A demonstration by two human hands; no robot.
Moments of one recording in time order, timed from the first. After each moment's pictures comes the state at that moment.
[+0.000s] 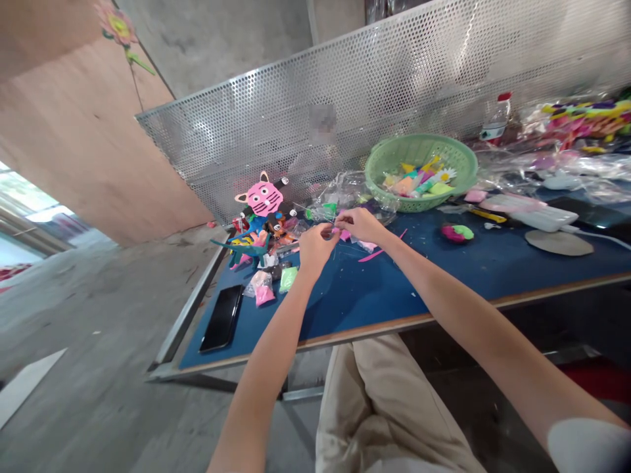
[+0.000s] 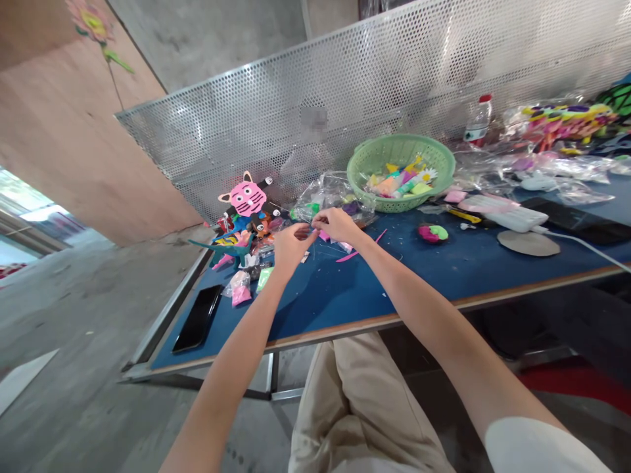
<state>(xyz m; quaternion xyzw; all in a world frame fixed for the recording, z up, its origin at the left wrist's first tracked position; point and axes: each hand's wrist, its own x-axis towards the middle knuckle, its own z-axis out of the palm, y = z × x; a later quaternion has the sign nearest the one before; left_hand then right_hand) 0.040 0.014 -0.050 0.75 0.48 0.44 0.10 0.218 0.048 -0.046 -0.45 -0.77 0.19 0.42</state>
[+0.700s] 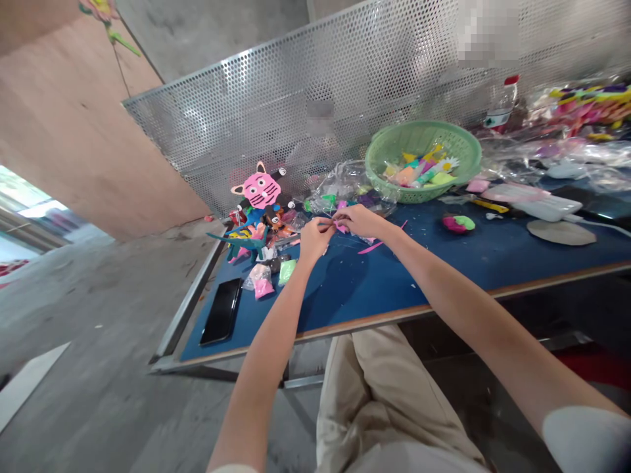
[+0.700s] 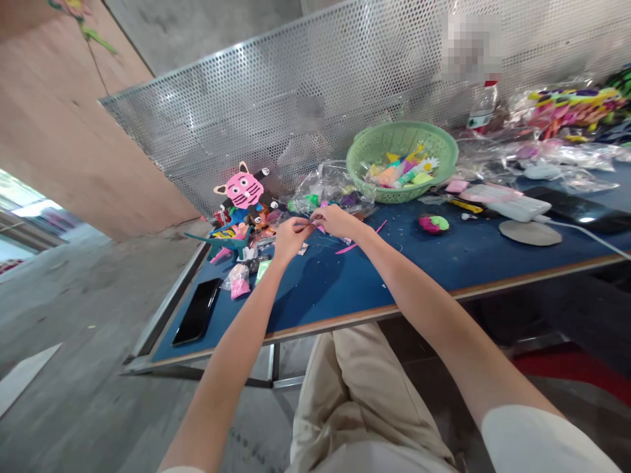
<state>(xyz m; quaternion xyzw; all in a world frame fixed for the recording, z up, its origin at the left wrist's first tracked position) 0.035 0.030 -0.061 0.70 0.46 0.46 0.30 0.217 0.049 -0.048 -0.45 -0.83 0.15 0.31</state>
